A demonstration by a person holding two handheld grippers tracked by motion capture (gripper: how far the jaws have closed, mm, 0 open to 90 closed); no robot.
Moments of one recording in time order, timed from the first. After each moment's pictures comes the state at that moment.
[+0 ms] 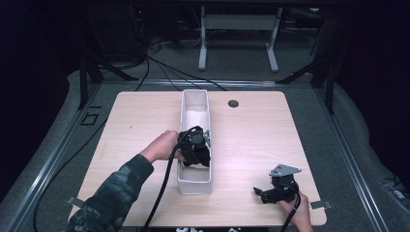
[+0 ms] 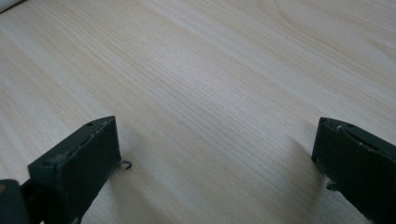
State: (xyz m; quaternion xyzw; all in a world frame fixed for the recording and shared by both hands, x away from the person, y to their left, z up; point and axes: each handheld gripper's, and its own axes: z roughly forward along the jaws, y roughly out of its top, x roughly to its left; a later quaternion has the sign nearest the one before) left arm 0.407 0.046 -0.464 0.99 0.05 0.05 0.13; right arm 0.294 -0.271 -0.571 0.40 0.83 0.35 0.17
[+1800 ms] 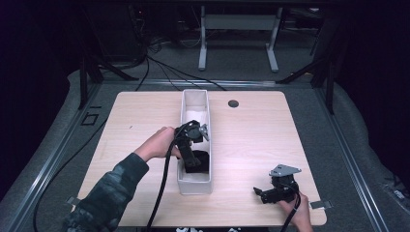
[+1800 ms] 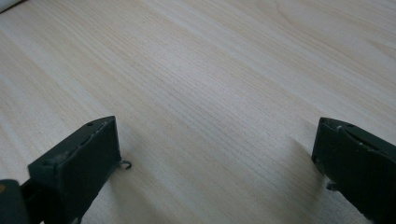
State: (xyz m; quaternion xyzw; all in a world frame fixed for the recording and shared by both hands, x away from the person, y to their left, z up) left arm 0.400 0.056 -0.430 0.98 0.06 0.06 0.16; right arm 0.294 -0.271 -0.571 0.40 0.83 0.35 0.17
